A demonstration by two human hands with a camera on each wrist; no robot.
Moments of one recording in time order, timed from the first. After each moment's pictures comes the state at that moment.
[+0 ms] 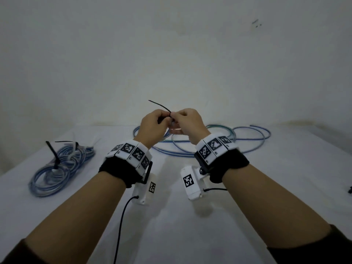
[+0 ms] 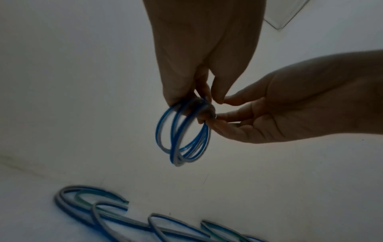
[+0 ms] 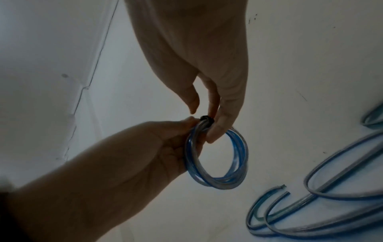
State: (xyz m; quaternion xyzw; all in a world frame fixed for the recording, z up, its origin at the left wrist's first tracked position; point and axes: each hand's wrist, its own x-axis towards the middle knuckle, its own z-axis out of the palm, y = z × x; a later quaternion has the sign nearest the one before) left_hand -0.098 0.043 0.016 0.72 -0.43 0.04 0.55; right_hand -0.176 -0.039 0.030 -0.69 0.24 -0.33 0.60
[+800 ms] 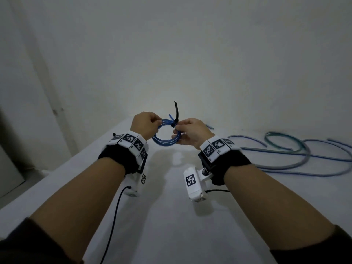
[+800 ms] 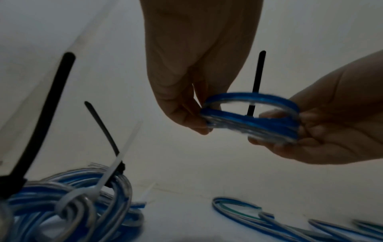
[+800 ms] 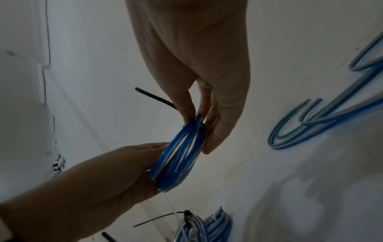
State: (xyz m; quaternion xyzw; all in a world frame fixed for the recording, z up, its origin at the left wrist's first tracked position) left_hand 0.055 0.152 0.006 0.87 -0.30 0.09 0.38; right_hand -0.040 0.030 0.004 -0.64 0.19 -0.13 0.73
